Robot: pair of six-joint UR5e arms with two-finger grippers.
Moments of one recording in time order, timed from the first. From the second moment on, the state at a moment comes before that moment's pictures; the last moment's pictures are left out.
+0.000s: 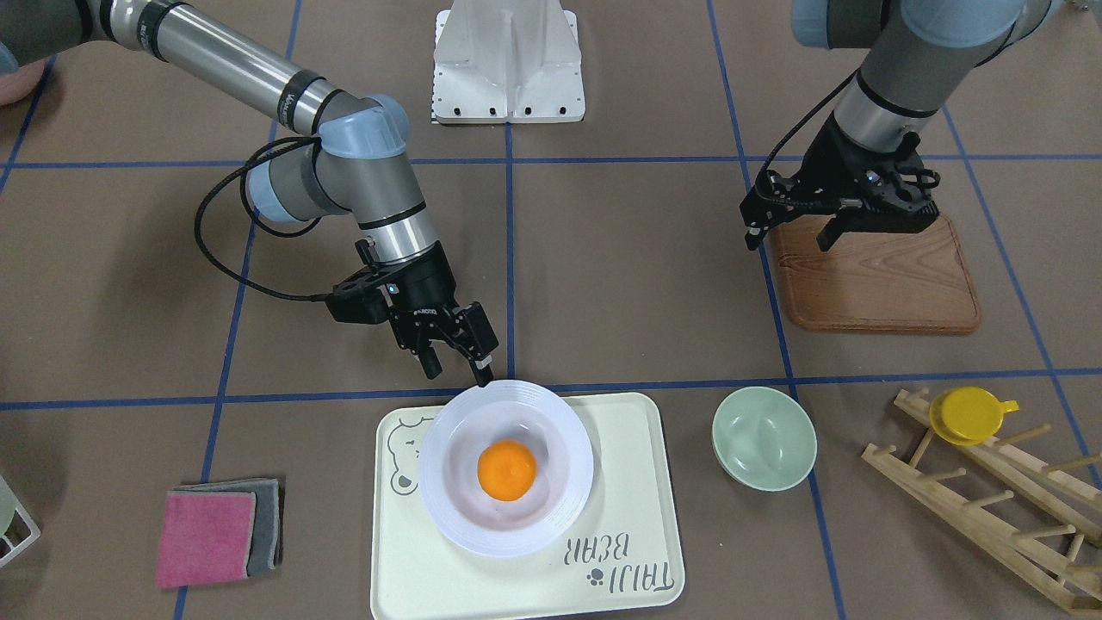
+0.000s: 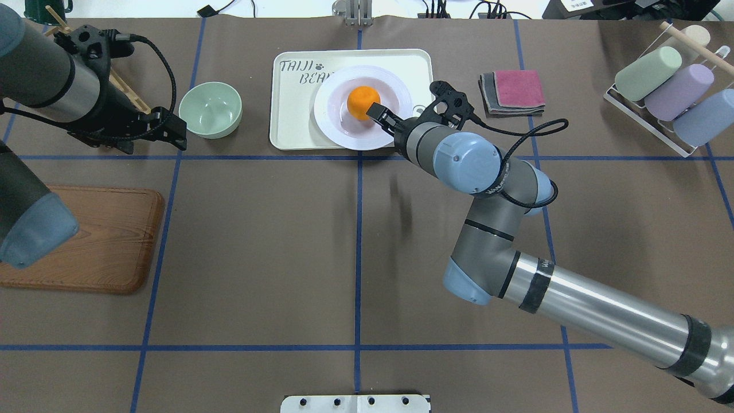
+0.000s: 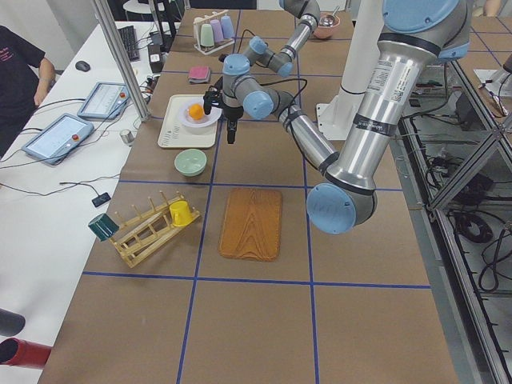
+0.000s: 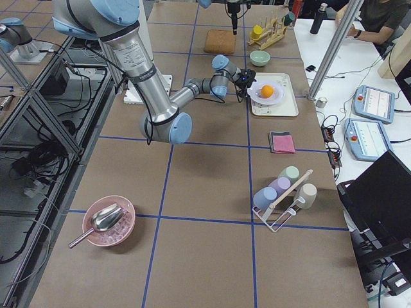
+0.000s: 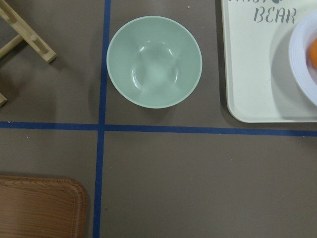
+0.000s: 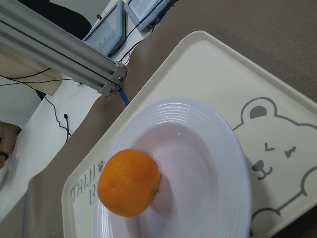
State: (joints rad) left arm -0.91 -1.92 -1.98 -1.58 -2.11 -0.98; right arm 0.58 -0.95 1.48 -0.92 1.48 1.68
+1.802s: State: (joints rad) left arm -1.31 -1.46 -1.96 -1.59 -2.28 -0.23; right arm 1.41 -1.38 1.74 -1.75 2.21 -0.01
